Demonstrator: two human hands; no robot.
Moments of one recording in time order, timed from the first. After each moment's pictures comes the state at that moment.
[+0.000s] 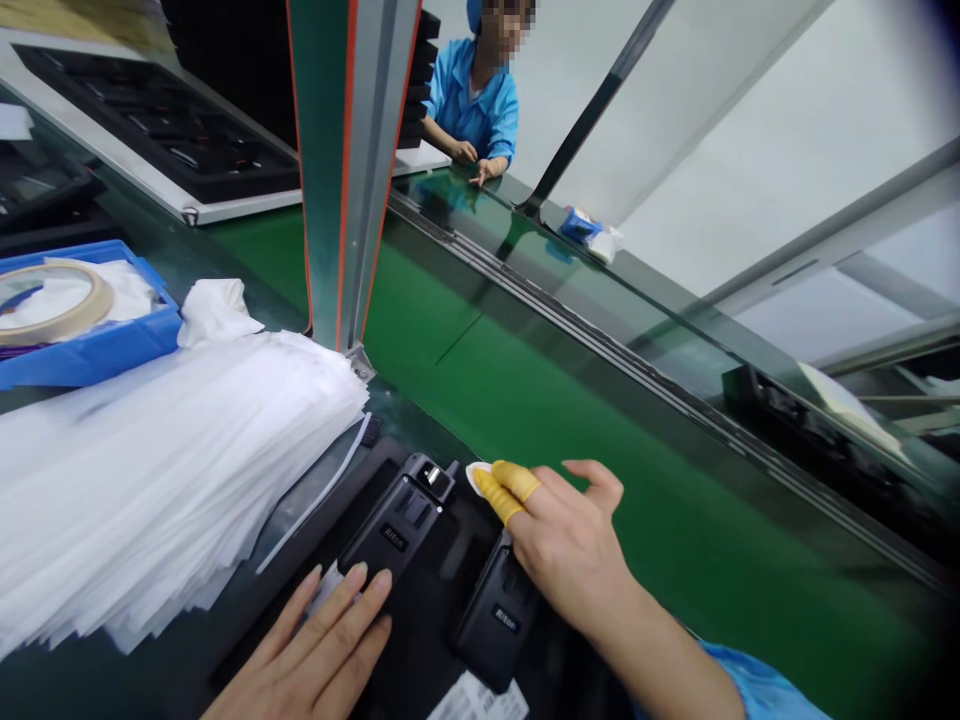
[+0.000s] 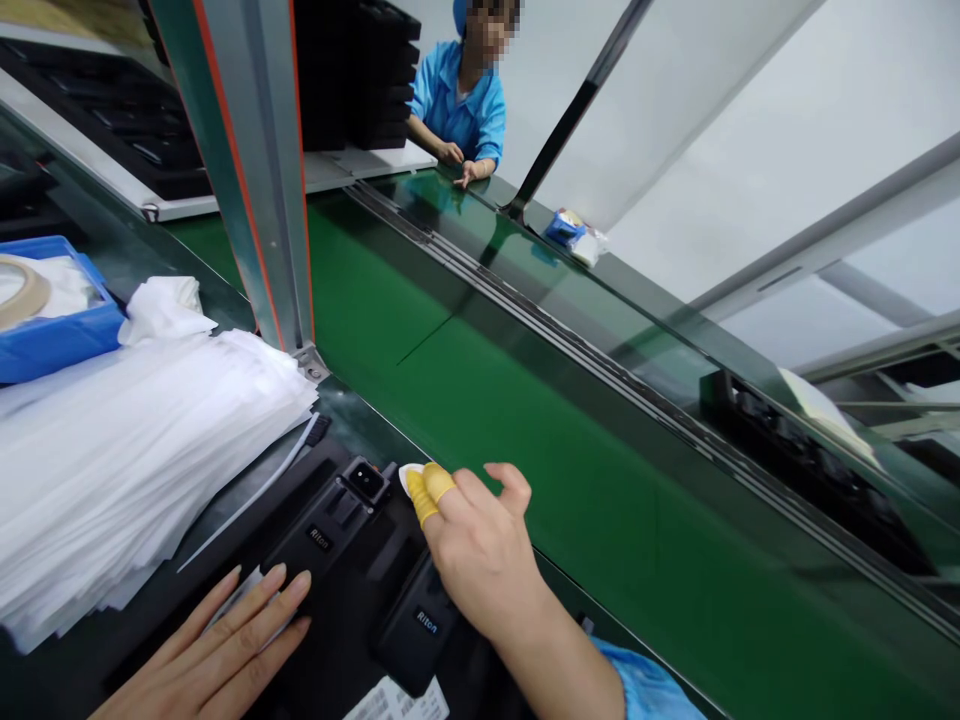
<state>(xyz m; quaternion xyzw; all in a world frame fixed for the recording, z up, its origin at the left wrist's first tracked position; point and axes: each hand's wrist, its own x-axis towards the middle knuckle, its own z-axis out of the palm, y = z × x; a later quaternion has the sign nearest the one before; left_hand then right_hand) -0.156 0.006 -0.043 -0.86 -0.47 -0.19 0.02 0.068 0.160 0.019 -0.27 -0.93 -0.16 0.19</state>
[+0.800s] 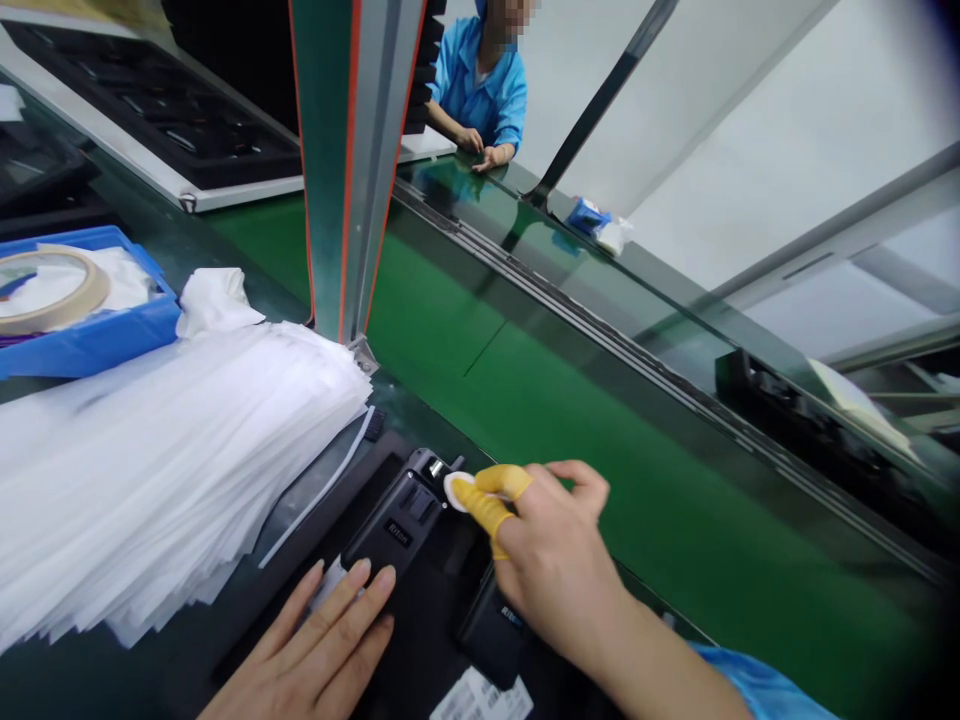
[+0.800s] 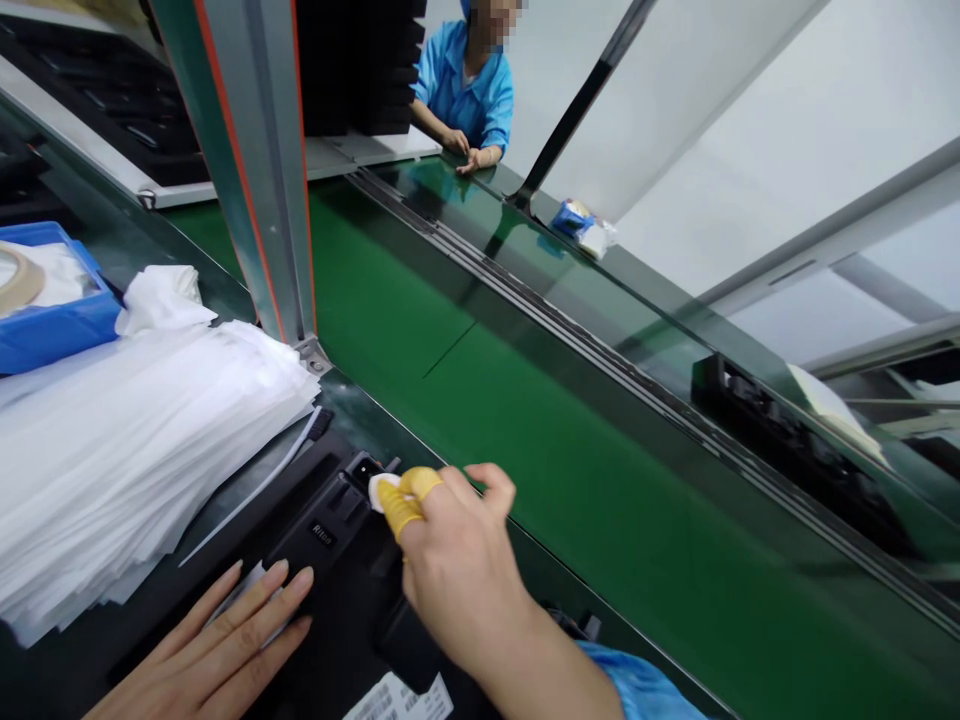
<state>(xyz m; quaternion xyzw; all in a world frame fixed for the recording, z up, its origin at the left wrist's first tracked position) -0.155 0.013 -0.034 -0.87 -0.46 -0.18 0.04 0.052 0.153 0.028 -0.31 -0.93 -0.07 0.19</state>
